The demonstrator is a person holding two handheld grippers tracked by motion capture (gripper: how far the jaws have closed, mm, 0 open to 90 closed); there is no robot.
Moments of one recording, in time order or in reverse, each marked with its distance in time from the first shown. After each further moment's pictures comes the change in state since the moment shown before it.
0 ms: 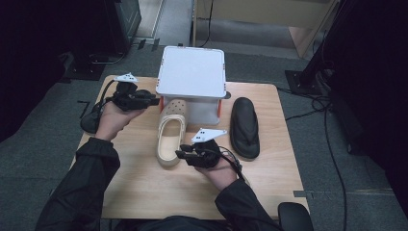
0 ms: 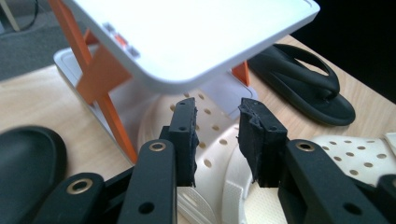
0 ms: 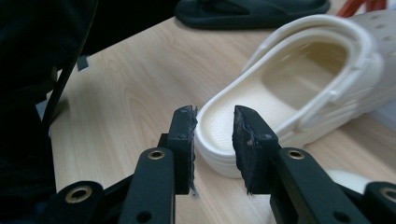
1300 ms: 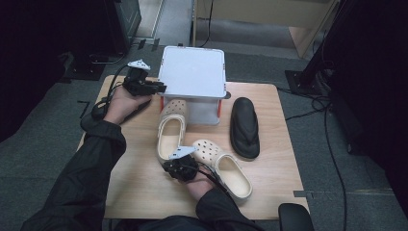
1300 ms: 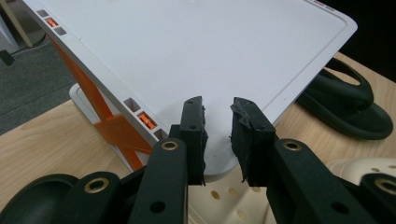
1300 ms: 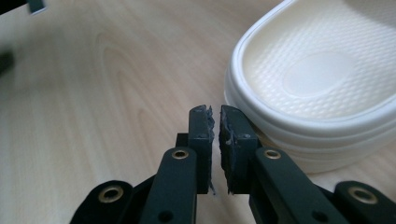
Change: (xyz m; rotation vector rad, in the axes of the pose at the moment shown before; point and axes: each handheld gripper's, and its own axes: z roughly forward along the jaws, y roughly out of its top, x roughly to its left) left arm 0.017 0.034 0.032 0.034 0.022 0.069; right arm 0.017 -0.048 0.088 0.102 -0.034 -0.005
